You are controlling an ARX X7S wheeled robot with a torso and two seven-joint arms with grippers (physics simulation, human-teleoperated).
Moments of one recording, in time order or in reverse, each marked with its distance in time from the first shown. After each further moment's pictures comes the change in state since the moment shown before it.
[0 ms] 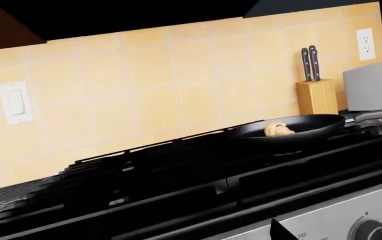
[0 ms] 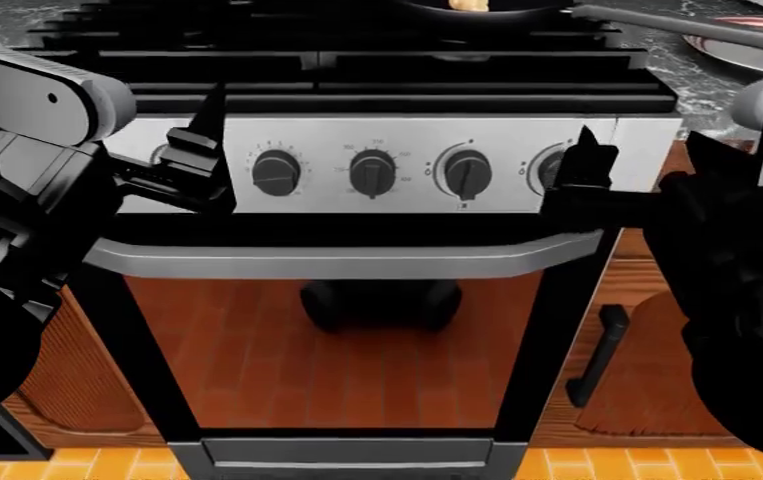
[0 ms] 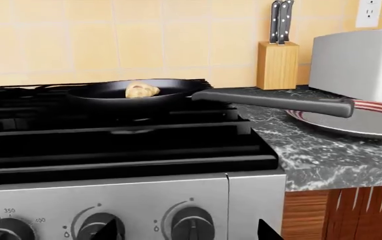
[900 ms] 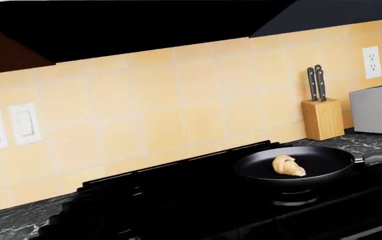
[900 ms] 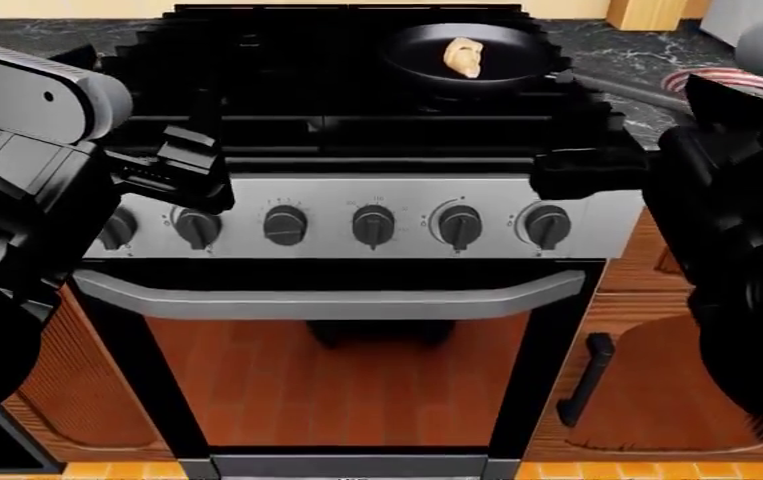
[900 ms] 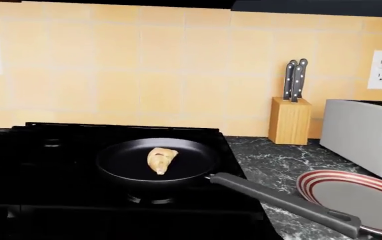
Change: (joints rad) left arm 0.006 0.008 -0.011 0.003 0.010 -0.002 -0.003; right arm 0.146 -0.026 -0.032 0.007 -0.003 0.069 -0.034
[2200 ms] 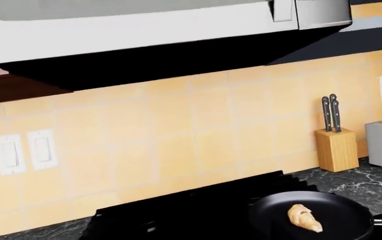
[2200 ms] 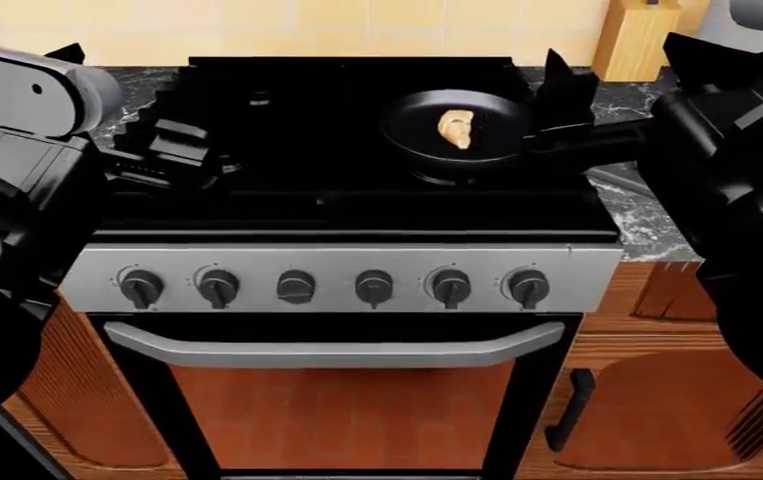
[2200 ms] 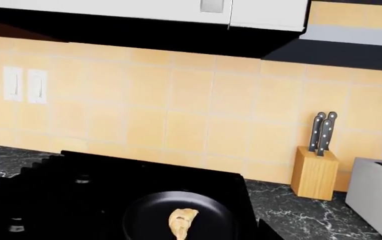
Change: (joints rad) left arm 0.010 0.019 -0.026 0.004 0.004 -0.010 -0.031; right arm 0.102 -0.010 -0.010 0.038 -0.004 0.059 -0.137
